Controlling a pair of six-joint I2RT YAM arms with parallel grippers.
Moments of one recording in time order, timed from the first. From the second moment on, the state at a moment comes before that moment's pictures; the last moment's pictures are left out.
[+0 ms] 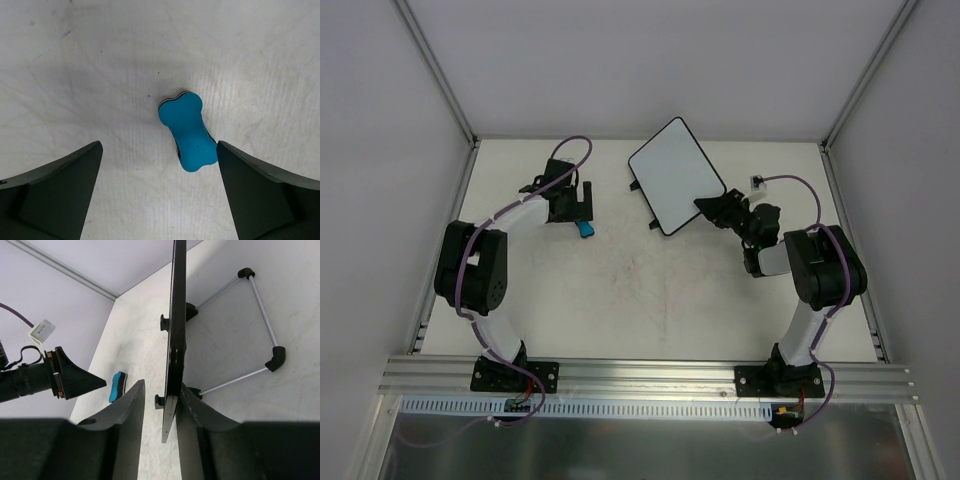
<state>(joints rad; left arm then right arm) -0.26 1.78 1.19 -0.37 -0.12 -0.27 0.19 1.84 0.63 1.17 -0.42 0.87</state>
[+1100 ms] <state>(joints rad) -0.28 1.39 0.90 -0.20 -0.17 -0.32 0.21 1.09 0.41 0.64 -0.19 0.60</state>
